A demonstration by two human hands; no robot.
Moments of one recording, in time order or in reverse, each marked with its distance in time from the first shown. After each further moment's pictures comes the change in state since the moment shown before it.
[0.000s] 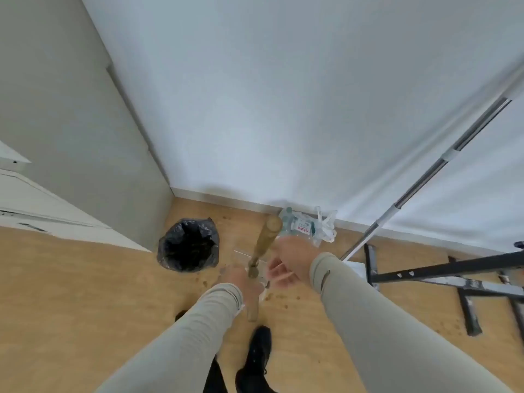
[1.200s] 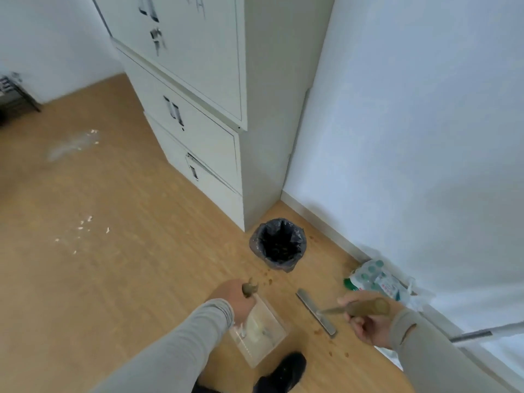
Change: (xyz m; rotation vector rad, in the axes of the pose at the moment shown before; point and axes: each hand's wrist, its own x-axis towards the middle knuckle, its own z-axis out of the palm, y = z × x) left_hand -0.150 -0.204 -0.001 -0.436 0.260 -0.241; right_hand -0.035 0.046 0.065 0.077 -0.234 0.278
